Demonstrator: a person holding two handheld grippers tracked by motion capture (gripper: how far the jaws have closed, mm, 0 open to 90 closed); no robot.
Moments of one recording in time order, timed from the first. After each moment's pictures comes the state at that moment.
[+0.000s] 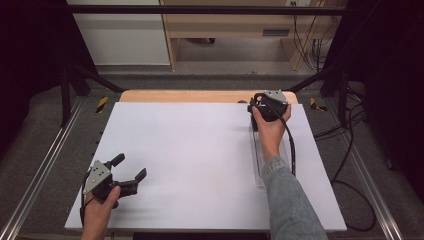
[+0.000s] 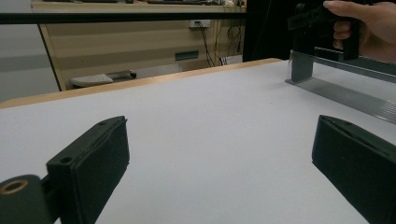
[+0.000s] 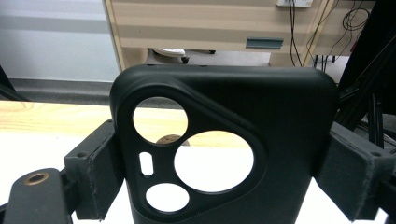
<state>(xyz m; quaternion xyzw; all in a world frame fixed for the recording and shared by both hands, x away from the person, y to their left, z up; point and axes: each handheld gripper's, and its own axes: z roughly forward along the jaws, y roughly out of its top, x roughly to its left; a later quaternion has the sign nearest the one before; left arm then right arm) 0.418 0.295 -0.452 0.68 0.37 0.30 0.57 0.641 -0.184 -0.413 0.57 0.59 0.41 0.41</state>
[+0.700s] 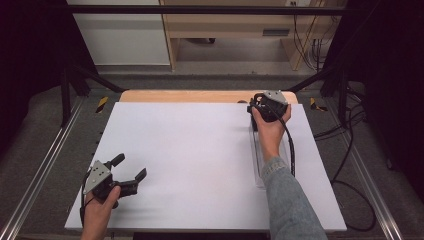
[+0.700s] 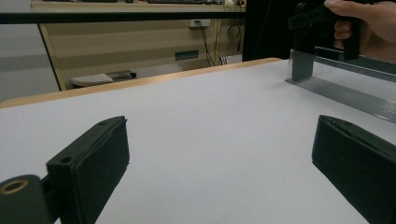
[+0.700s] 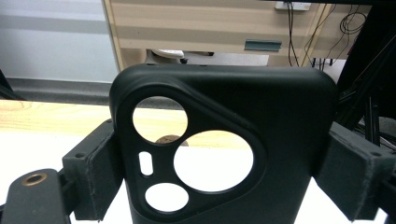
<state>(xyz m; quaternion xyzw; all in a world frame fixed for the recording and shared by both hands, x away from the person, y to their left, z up) 0.418 0.295 -0.451 0.68 0.36 0.30 0.57 0.639 -0.183 -0.413 0.56 0.59 0.41 0.41</state>
